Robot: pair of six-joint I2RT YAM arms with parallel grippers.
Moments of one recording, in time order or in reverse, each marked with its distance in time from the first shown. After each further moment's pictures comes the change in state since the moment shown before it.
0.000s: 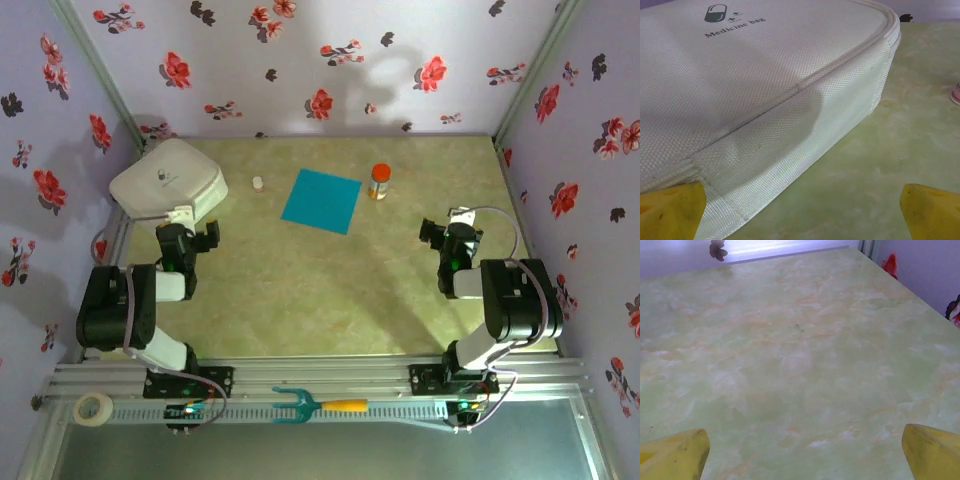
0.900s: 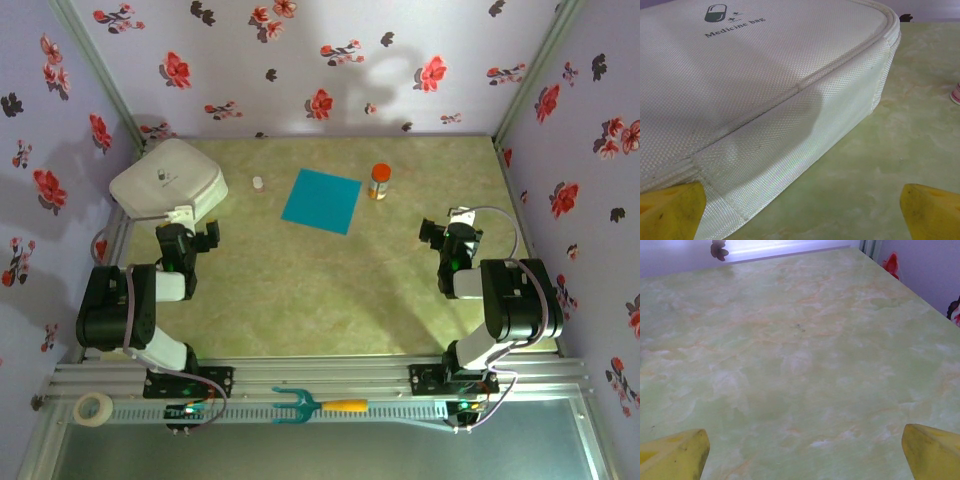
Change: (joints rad) left arm 0.000 0.000 0.000 0.000 0.000 0.000; right arm 0.000 0.000 0.000 0.000 -0.003 0.000
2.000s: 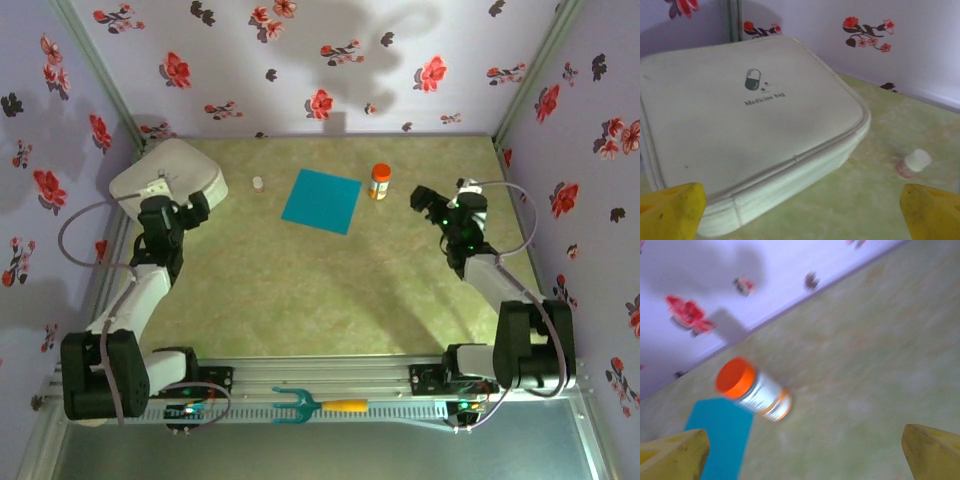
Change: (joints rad) left arm -0.012 -0.384 0.264 -0.674 -0.030 -0.316; right arm 0.035 -0.243 0.259 -0.508 -0.351 0.440
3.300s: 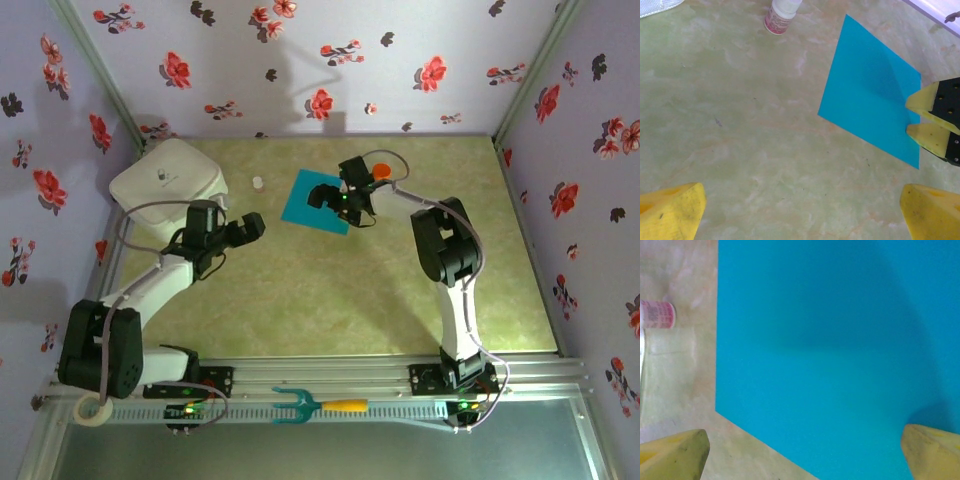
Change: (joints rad) left arm -0.272 0.137 0.032 -0.168 0.294 -0.232; right arm 0.436 0.831 0.902 -0.612 -0.193 0.201
